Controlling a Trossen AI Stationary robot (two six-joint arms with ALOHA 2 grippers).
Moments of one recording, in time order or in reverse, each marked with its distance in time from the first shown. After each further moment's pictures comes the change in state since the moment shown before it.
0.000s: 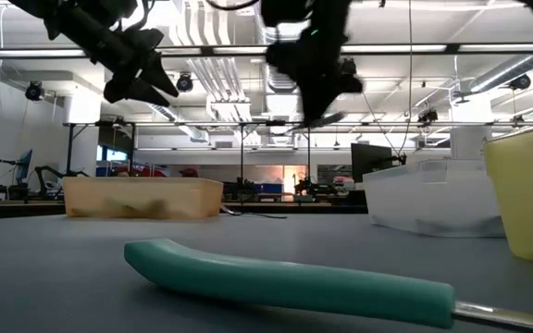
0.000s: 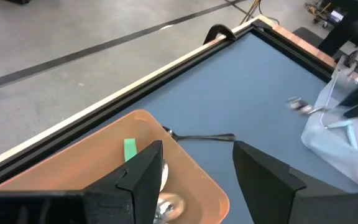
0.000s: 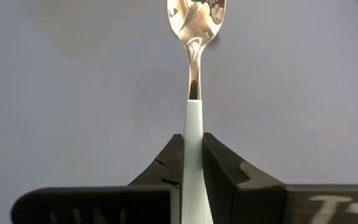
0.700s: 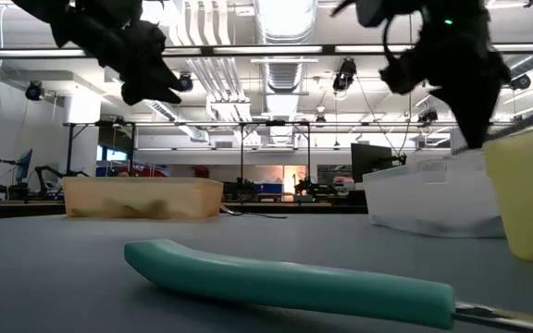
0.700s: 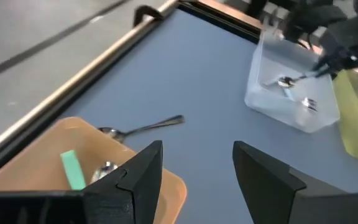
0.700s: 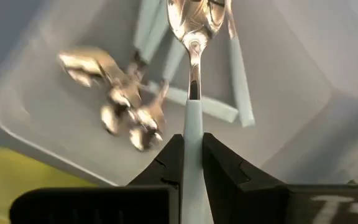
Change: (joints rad) left arm -0.001 0.049 0.000 0.013 0.270 0.182; right arm 0.336 -0.315 -0.591 -0.084 -0.132 0.388
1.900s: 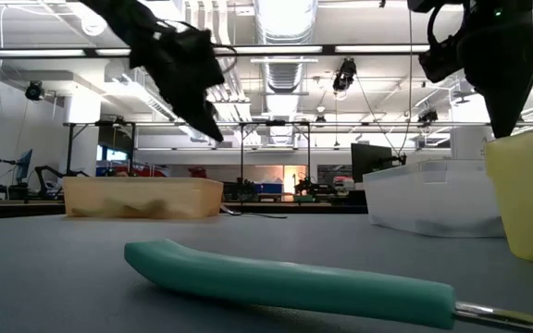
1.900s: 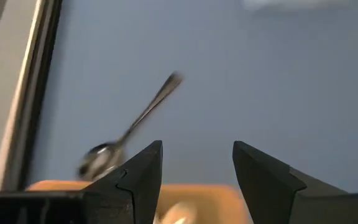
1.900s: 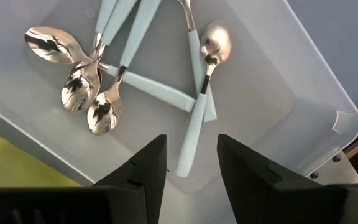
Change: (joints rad) left arm -0.088 0.551 0.340 -0.176 -0.007 0.561; right arm -0.002 -0.287 -0.199 0.030 0.060 -0.101
